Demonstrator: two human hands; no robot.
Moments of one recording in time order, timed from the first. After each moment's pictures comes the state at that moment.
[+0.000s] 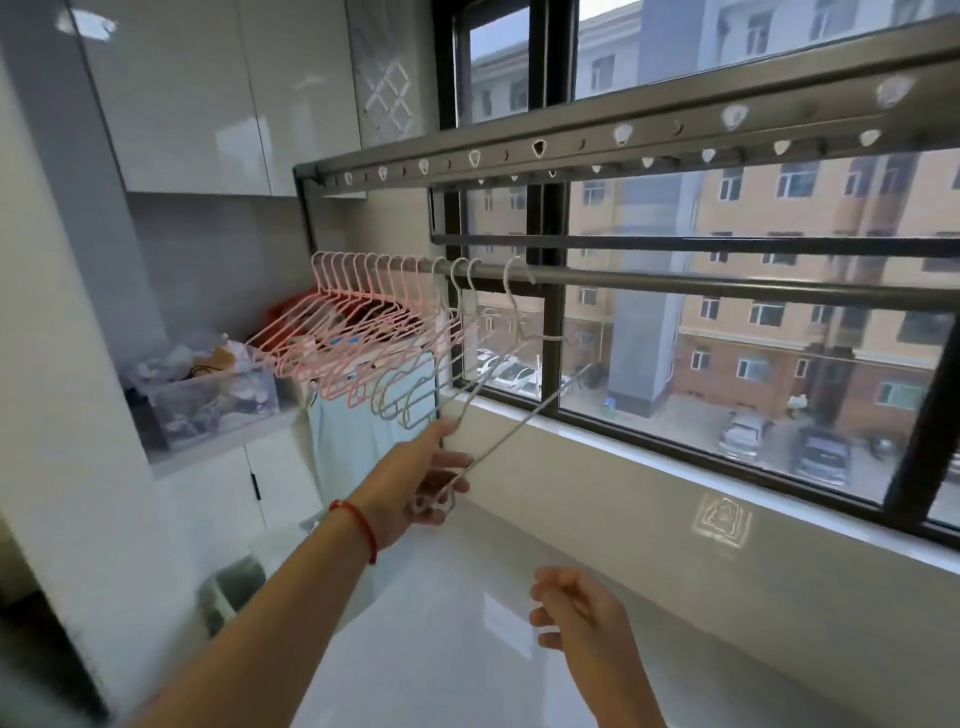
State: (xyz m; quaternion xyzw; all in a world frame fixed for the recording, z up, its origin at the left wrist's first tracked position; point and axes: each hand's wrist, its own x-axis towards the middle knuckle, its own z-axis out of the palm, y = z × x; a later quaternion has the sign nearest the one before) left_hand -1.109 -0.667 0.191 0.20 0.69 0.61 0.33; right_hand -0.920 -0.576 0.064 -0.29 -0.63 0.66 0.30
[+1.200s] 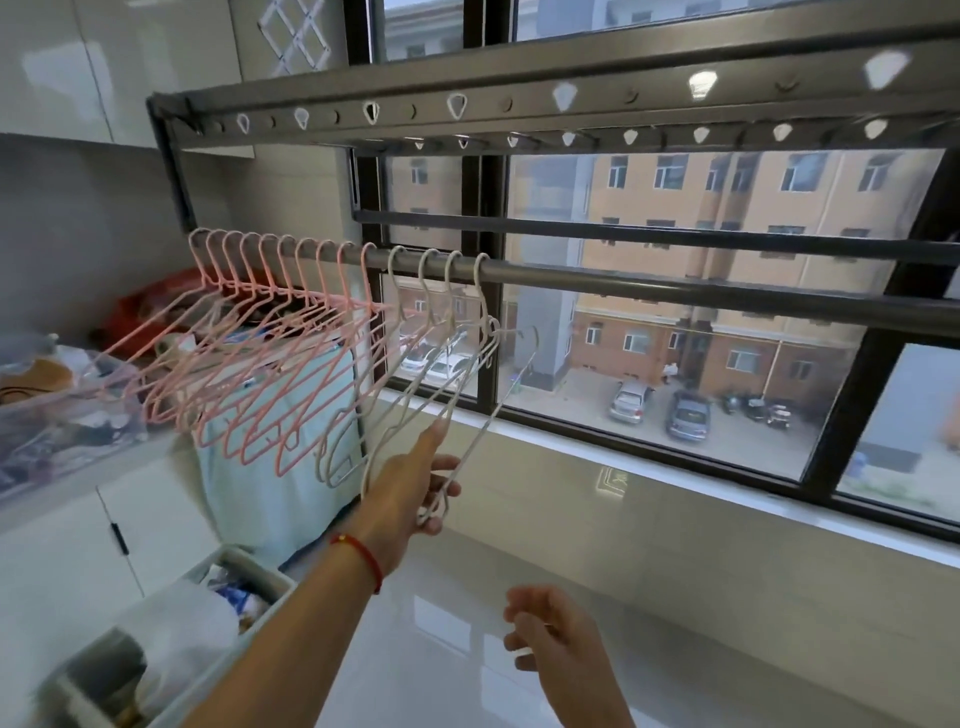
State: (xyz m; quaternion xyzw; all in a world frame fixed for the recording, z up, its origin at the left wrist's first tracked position) left_hand -1.266 -0.549 0.157 0.23 0.66 0.63 0.35; right_hand -1.069 -0.516 0.047 -0.37 -0.65 0.59 0.31
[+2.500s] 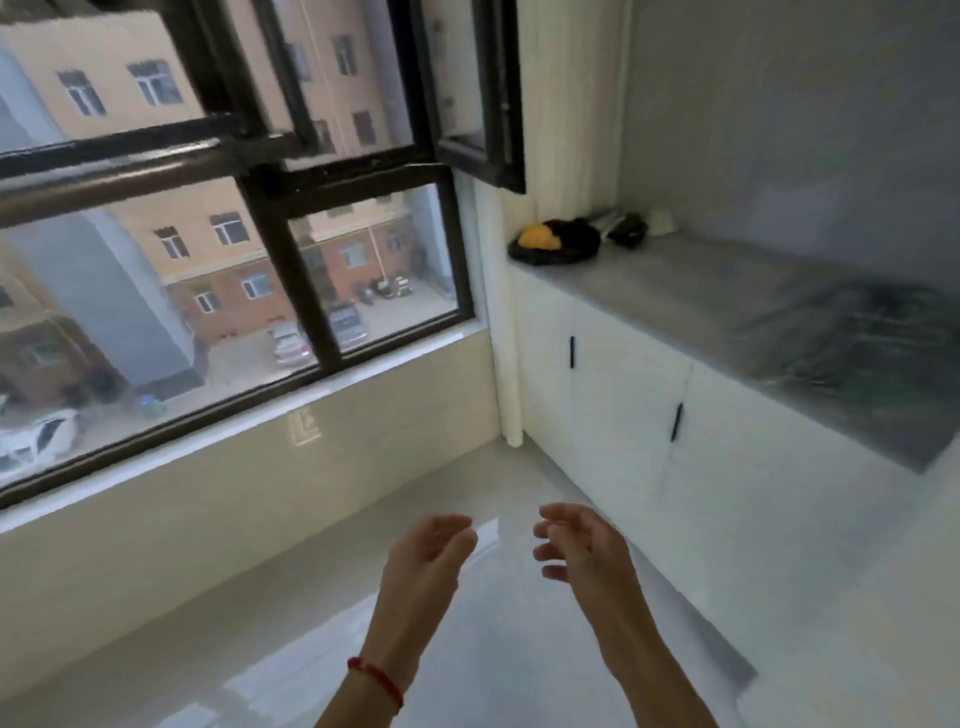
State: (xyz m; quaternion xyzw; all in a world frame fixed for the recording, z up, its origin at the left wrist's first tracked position) left_hand -0.617 -0.484 0.041 0.58 0.56 0.34 0.49; right_hand -0.448 -0.525 -0.002 -0.62 -0.30 0.43 0.58
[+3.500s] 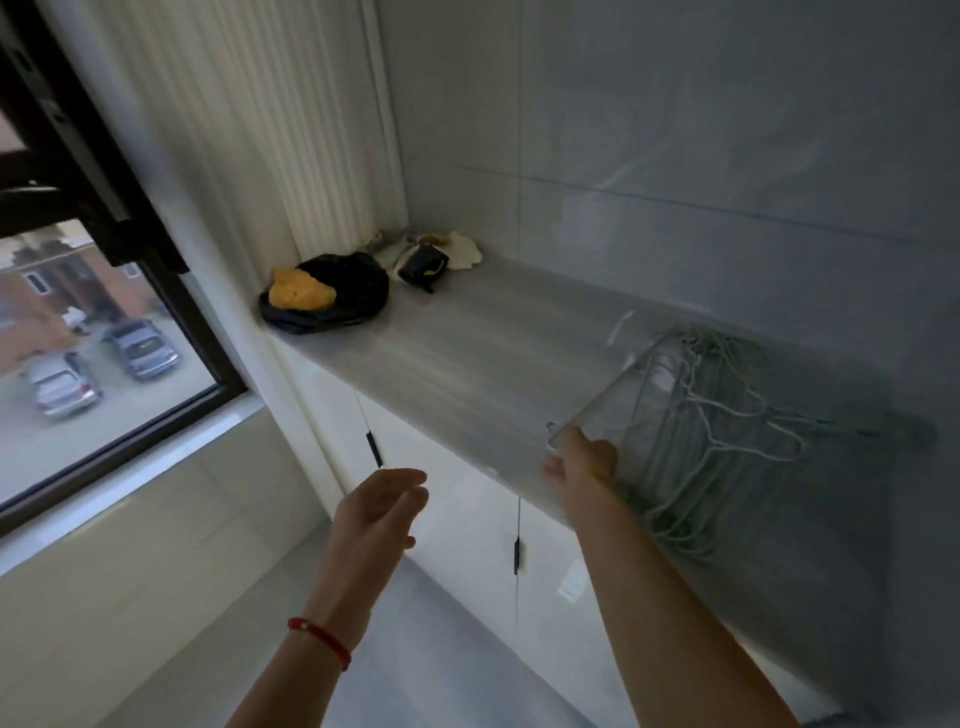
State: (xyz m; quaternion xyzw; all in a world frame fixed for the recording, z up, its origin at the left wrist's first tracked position) left_hand -0.210 -0.181 0.033 0.65 0.44 0.26 0.56; right_hand 0.037 -0.223 -0.040 -0.68 0.13 0.30 0.66
